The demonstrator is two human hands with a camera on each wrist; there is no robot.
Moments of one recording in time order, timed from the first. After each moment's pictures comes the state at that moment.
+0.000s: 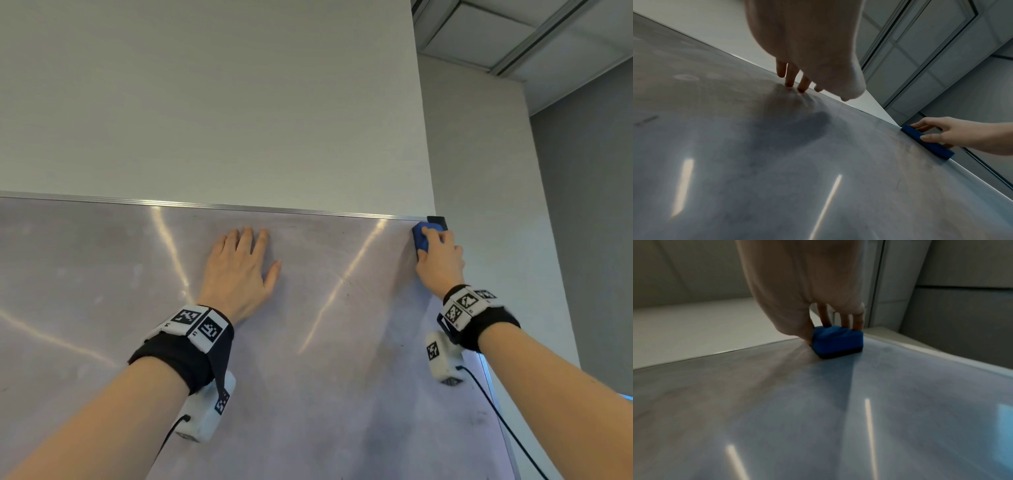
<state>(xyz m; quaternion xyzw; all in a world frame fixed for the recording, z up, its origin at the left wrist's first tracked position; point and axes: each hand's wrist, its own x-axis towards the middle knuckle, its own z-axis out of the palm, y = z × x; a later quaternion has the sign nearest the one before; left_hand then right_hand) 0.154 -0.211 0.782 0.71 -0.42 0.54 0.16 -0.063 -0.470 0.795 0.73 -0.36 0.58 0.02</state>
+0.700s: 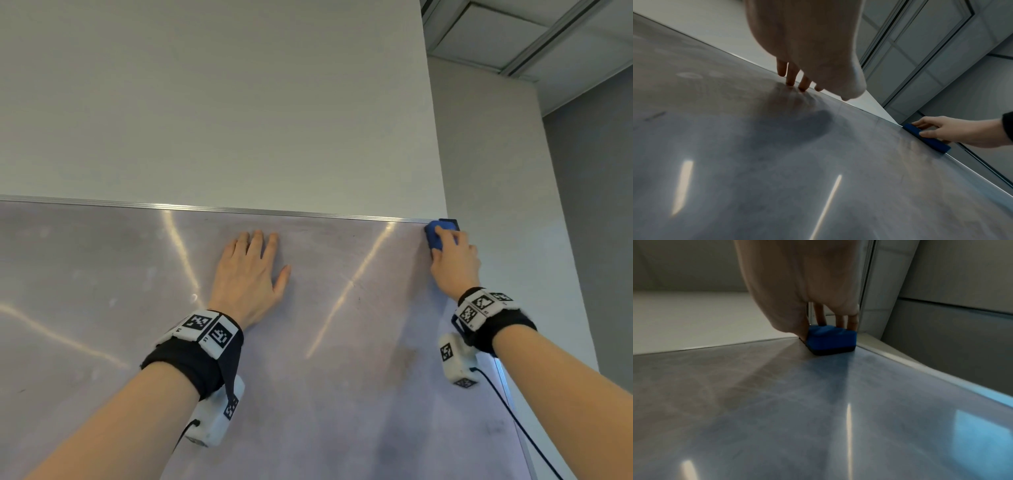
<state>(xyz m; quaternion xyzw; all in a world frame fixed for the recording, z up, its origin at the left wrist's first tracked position) 0.159 -0.213 0.779 0.71 -0.42 0.55 0.16 -0.062 -0.486 0.800 0.71 -0.35 0.61 0.04</state>
